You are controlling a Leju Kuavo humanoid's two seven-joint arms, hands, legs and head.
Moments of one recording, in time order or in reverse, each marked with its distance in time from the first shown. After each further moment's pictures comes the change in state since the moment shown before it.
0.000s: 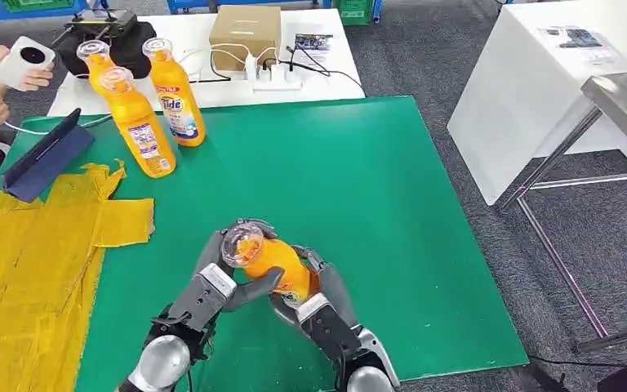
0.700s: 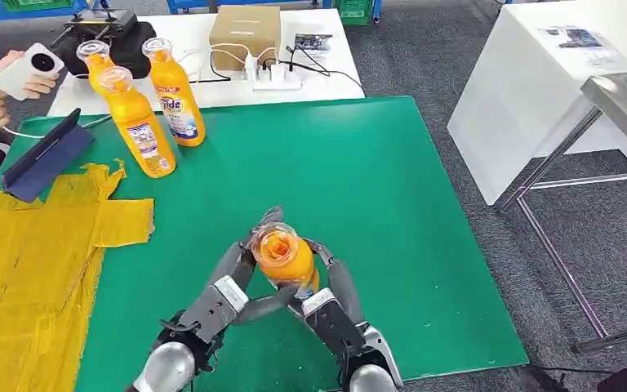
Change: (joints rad) left arm 0.012 0.000 -0.040 0.000 0.058 -0.089 0.000; right arm 0.000 -0.001 -0.010 -0.010 0.039 -0.037 0.015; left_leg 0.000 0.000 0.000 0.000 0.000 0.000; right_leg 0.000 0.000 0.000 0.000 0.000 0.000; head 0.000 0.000
